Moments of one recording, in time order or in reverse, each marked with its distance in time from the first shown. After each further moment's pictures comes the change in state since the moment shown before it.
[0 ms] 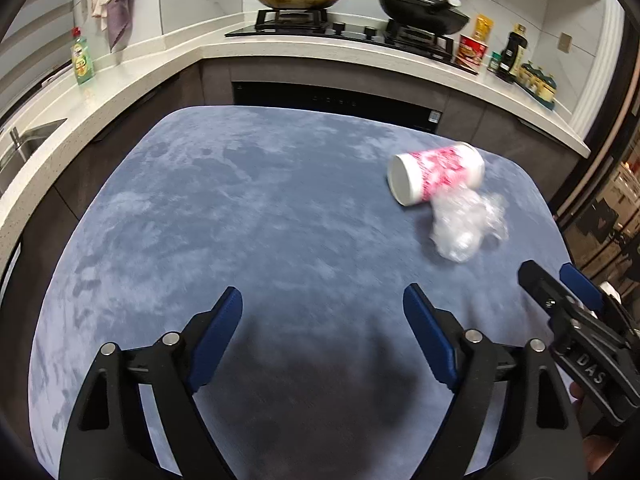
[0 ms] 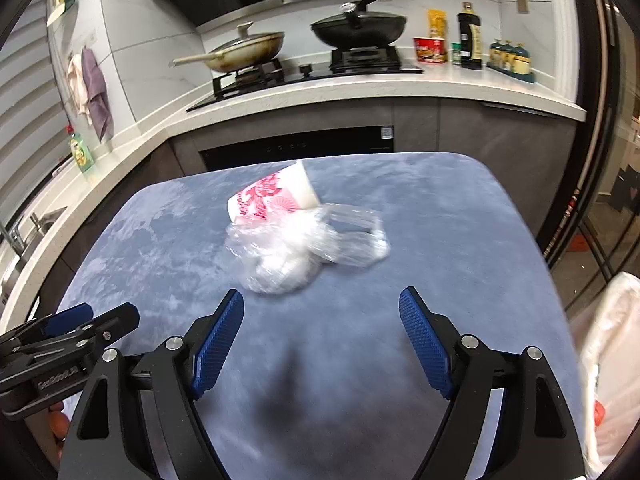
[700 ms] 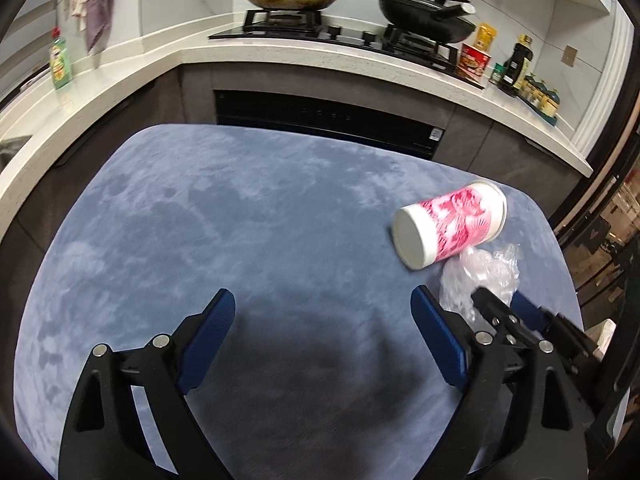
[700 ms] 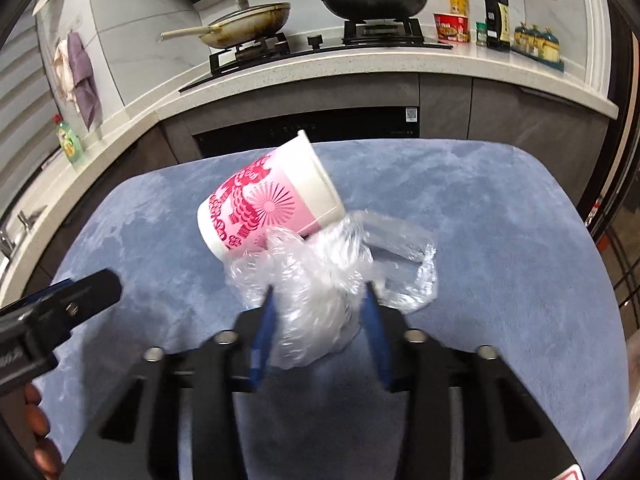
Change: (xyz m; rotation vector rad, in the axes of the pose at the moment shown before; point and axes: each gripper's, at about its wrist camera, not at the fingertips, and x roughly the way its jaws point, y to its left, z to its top) left arm 0.057 -0.007 0.053 0.002 -0.017 -0.057; right arm 0.086 0.005 0.023 -0.001 0.061 0.021
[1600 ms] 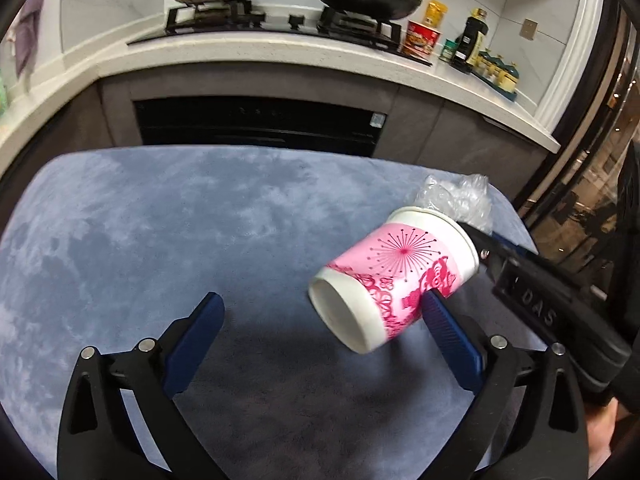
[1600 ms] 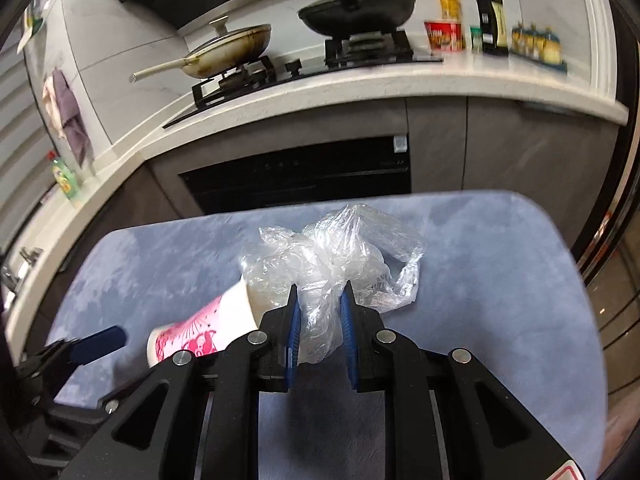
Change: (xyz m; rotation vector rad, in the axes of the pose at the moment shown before) left arm 0.060 -0.056 0.026 0.094 0.040 -0.165; right arm 0.030 -0.052 0.064 0.049 -0.043 0.060
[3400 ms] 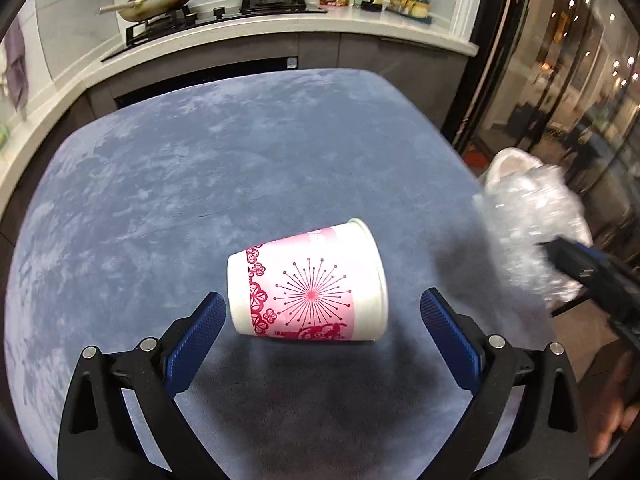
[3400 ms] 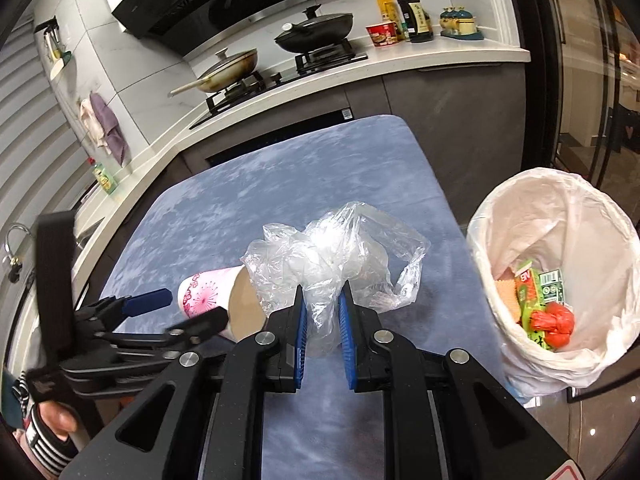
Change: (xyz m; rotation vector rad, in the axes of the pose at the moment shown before) left arm -0.135 -0.119 -0.176 0.223 0.097 0.037; right arm -0.268 -0.055 -0.180 0.107 -0.011 0.016
